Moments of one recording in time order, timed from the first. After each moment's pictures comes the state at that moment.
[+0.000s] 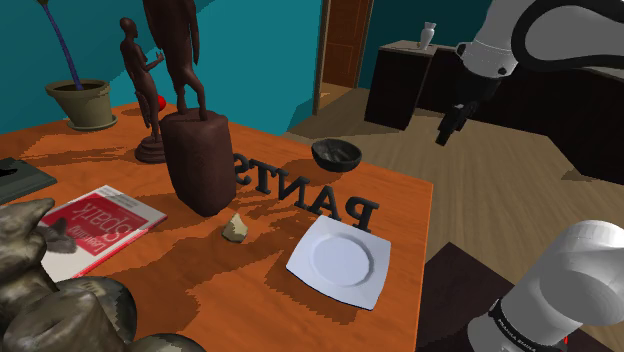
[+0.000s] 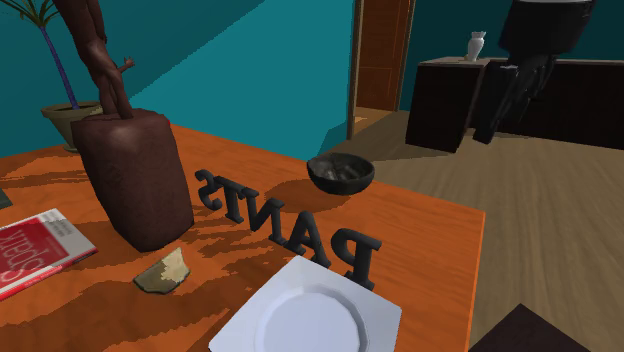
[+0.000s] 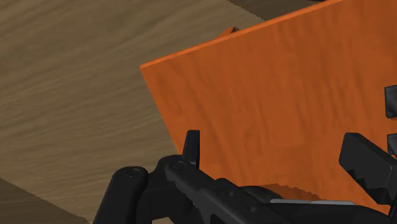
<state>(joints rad) -0.02 -0.82 0.03 -2.38 -0.12 1.69 -0.10</state>
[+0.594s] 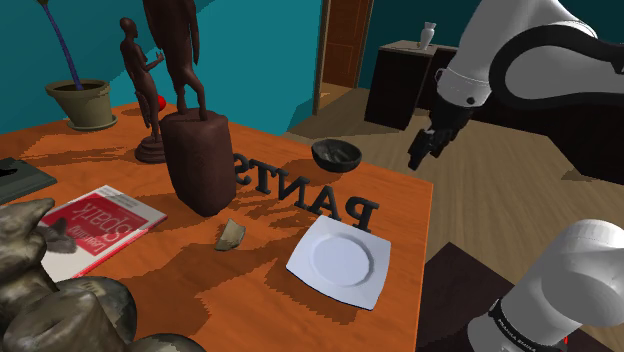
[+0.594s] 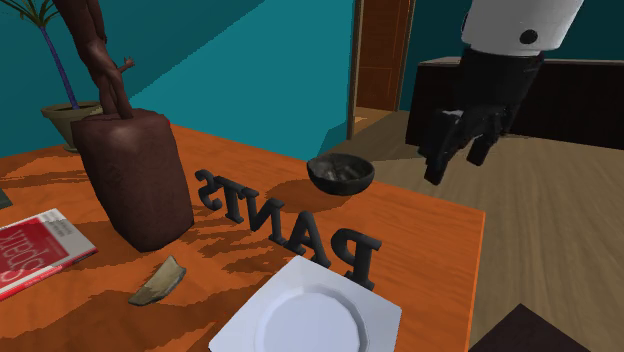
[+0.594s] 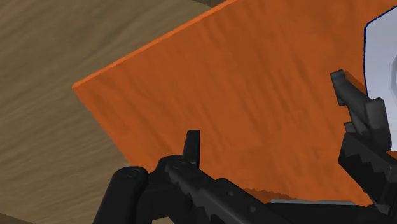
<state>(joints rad) 0.01 -0.83 0.17 -2.49 0.02 1.81 0.14</state>
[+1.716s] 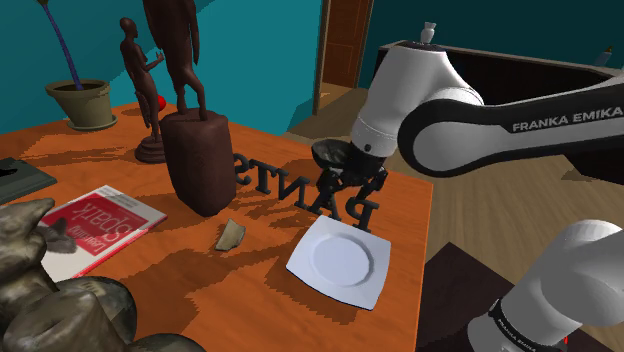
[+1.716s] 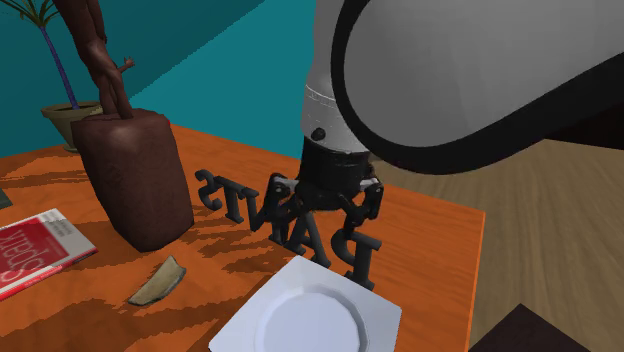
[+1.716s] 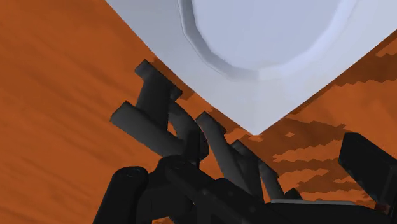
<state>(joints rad) 0.00 -0.48 0.54 -2.44 0.24 2.21 0.72</state>
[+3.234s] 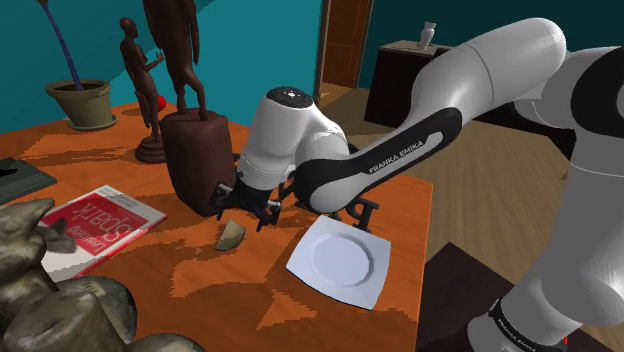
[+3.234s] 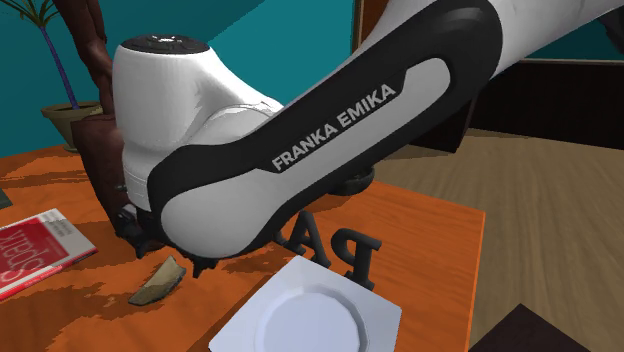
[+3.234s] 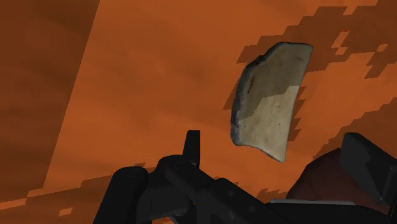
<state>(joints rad) 0.02 0.33 0.74 -1.92 -0.44 2.49 1.67</state>
